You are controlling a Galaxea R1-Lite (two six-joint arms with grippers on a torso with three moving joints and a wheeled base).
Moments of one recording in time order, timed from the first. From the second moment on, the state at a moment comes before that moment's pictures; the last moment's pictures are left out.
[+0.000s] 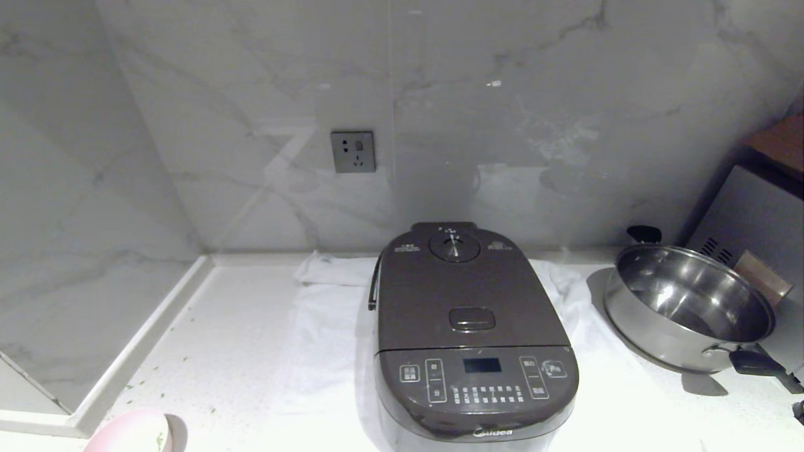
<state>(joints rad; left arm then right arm) 0.00 0.00 -0.05 0.13 0.02 0.01 0.01 0.00 0.00 0.00 0.05 -0.13</state>
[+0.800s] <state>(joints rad) 0.00 0.00 -0.02 0.05 0.00 0.08 0.01 0.00 0.00 0.00 0.04 -0.08</state>
